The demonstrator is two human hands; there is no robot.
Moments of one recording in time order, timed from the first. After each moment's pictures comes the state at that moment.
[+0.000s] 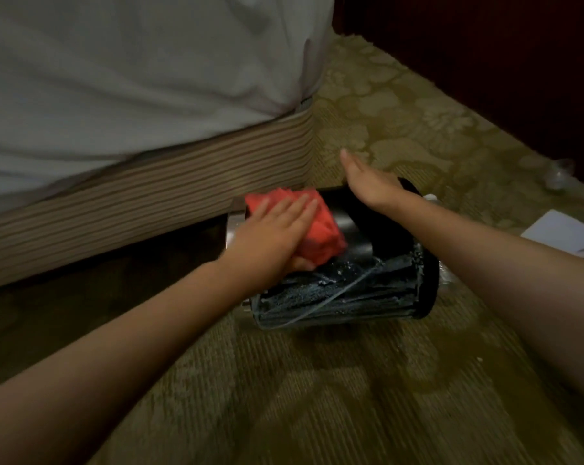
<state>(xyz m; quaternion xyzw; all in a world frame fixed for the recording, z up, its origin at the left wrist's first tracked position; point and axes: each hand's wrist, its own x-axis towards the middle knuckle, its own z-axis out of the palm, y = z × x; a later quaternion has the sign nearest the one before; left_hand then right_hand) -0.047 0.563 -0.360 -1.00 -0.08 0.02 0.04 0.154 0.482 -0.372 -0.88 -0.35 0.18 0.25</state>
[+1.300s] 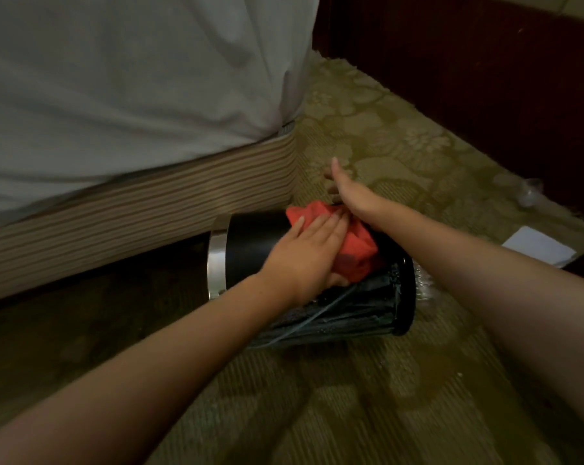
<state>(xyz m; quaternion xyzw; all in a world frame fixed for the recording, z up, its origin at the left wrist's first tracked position) 0.005 0.514 -0.358 -1.00 -0.05 0.02 -0.03 0.166 0.487 -0.372 -0.78 -0.31 0.27 0.47</state>
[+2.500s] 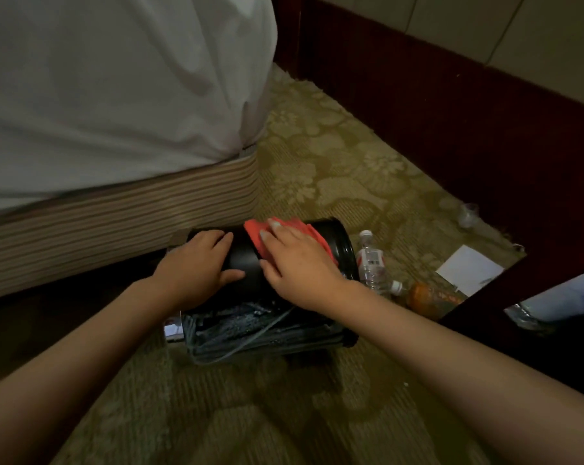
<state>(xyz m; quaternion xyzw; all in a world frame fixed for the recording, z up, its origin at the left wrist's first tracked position) -0.026 0.577 -0.351 -0.98 -0.20 0.10 0.00 0.088 0.432 -0.359 -0.81 -0.57 -0.02 0.09</state>
